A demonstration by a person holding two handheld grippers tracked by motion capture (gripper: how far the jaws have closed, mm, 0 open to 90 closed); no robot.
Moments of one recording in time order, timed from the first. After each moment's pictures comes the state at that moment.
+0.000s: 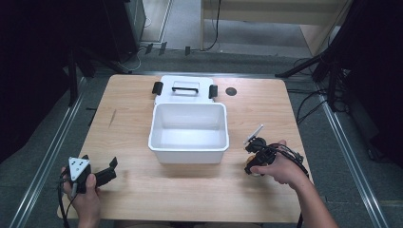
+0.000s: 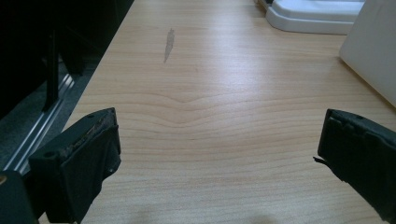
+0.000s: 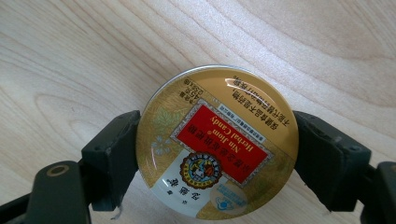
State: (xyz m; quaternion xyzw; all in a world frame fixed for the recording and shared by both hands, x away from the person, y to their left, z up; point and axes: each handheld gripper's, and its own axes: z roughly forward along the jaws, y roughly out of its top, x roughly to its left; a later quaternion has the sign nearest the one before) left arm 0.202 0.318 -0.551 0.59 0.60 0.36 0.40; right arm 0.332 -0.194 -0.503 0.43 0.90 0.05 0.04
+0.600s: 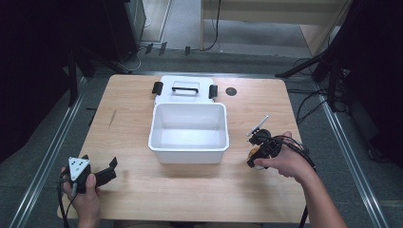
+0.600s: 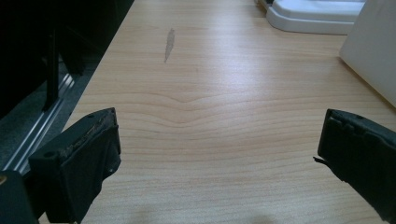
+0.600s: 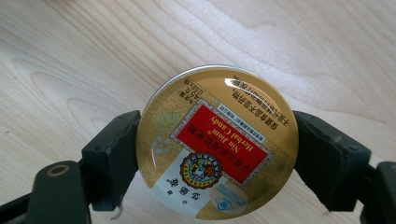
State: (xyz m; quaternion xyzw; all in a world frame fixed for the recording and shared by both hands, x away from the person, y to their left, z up) left arm 0.202 0.318 -0.551 0.59 0.60 0.36 0.40; right arm 0.340 -0.198 -0.466 0.42 0.90 0.06 0.04
